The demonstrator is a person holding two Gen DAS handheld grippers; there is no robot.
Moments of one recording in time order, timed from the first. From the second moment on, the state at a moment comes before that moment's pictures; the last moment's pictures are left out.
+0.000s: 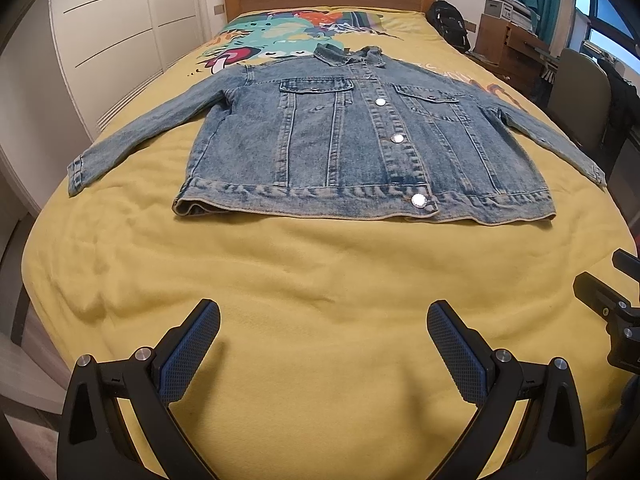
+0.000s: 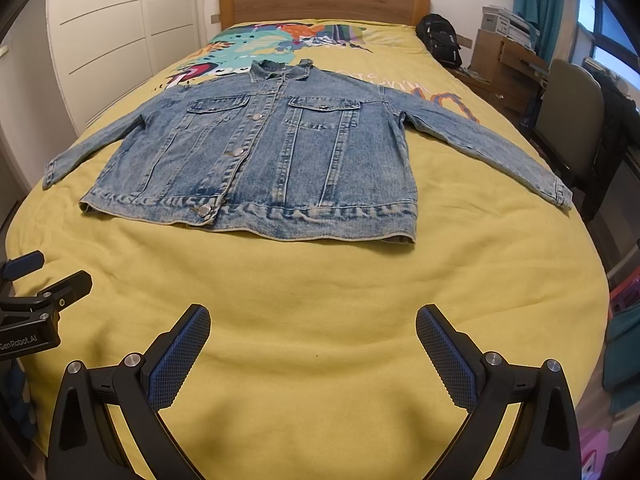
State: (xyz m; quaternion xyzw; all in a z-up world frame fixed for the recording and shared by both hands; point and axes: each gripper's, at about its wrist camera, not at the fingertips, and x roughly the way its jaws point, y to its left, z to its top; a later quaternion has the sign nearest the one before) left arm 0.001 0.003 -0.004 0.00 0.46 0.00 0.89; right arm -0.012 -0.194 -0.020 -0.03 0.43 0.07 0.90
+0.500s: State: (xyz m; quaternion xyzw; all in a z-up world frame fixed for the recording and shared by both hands) left arm 0.000 0.004 0.002 -0.01 0.44 0.00 0.90; right arm -0.012 -0.194 -0.021 -0.03 0.43 0.07 0.90
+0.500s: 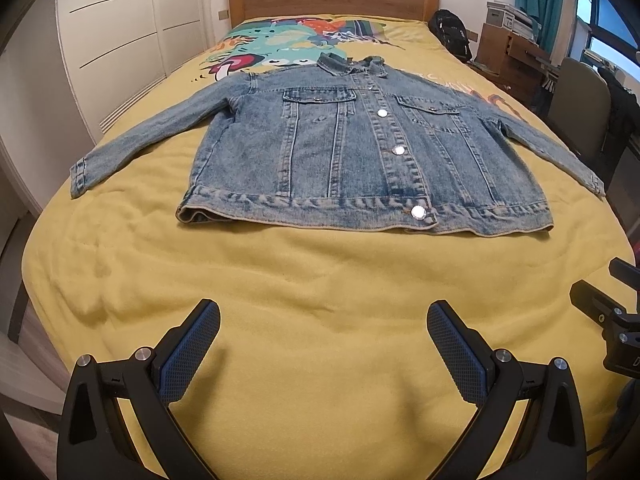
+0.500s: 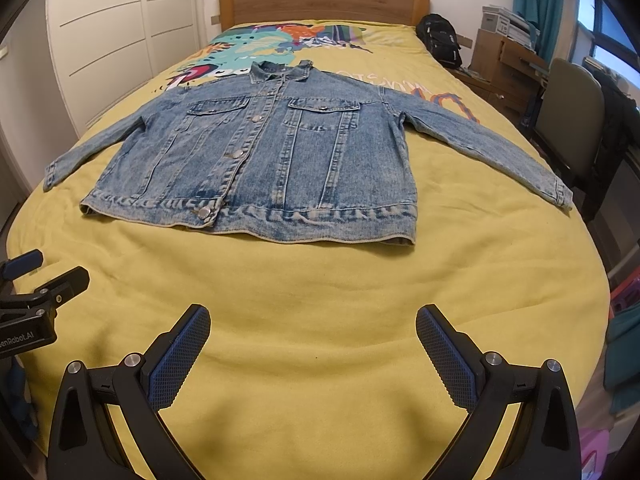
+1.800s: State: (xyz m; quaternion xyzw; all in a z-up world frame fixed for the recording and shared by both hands) left arm 0.000 0.006 0.020 -0.04 0.45 -0.02 0.89; right arm -0.014 -0.195 -0.010 -0.01 0.42 0.10 0.90
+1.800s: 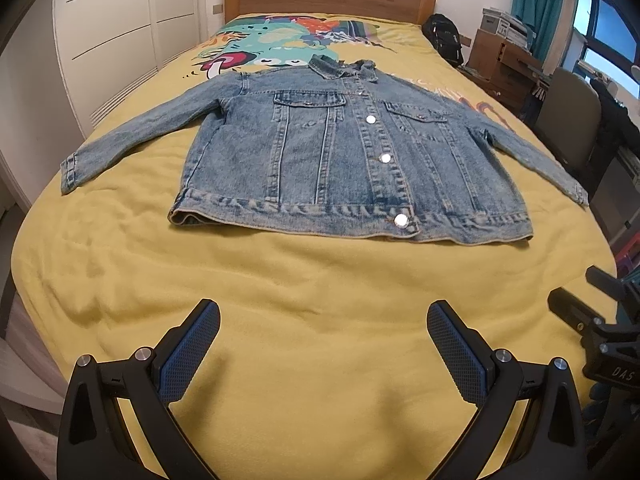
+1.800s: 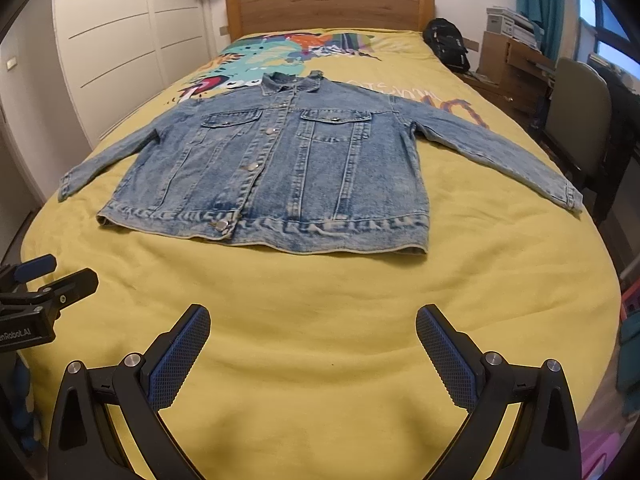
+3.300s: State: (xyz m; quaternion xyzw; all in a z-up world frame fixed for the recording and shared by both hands) left arm 0.043 0.029 0.068 -0.02 0.45 0.02 0.89; right arm 0.036 -0.238 0.025 0.04 0.40 0.09 0.91
